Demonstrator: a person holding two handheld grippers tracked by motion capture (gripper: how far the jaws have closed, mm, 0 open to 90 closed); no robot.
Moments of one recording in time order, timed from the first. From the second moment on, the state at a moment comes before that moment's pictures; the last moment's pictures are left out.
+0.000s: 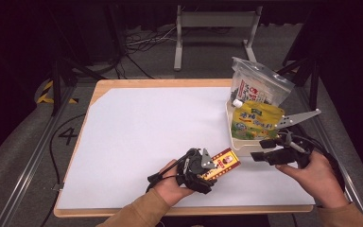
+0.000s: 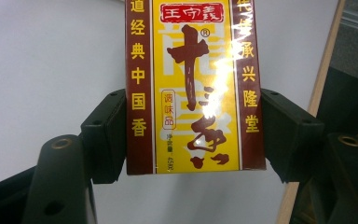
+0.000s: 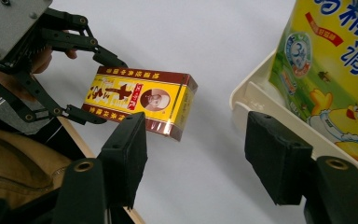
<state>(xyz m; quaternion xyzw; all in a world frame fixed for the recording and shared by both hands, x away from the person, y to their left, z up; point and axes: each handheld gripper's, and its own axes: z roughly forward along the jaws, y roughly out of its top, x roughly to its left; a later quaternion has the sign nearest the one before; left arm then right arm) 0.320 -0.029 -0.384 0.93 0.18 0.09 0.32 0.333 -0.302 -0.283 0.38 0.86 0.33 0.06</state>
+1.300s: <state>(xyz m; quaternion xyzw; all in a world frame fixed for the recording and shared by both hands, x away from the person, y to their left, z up) 0.305 -0.012 -0.377 0.89 0.17 0.16 0.40 0.361 -0.254 -0.309 0.37 0.87 0.32 -0.02</state>
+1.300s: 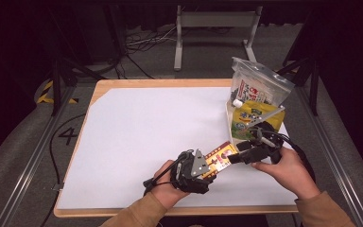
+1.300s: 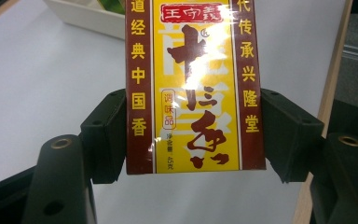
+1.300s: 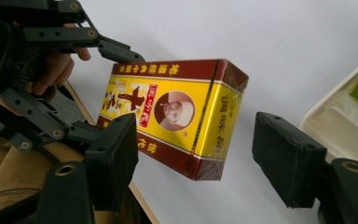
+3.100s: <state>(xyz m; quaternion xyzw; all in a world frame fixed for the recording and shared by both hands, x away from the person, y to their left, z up) 0.328 0.024 -0.372 0.88 0.19 0.09 0.42 0.356 -0.252 -0.255 0.31 0.90 0.31 0.03</state>
